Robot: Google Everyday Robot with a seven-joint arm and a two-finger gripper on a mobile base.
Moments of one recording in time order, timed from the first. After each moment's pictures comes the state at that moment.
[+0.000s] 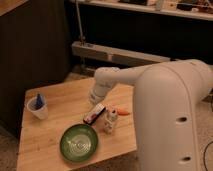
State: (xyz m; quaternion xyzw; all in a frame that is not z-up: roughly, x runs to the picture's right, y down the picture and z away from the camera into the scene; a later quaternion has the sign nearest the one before) arm -0.090 0.101 0.829 0.05 -0.40 -0.83 0.39
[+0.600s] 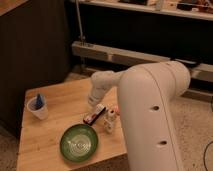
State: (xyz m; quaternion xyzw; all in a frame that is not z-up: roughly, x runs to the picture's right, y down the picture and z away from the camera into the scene) arm -0.099 0.111 0.881 0.04 -0.39 -0.84 0.37
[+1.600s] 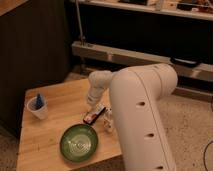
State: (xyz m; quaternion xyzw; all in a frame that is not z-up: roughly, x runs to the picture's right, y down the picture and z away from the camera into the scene) arm -0.097 0.125 0.897 0.01 -0.42 -0.84 0.34
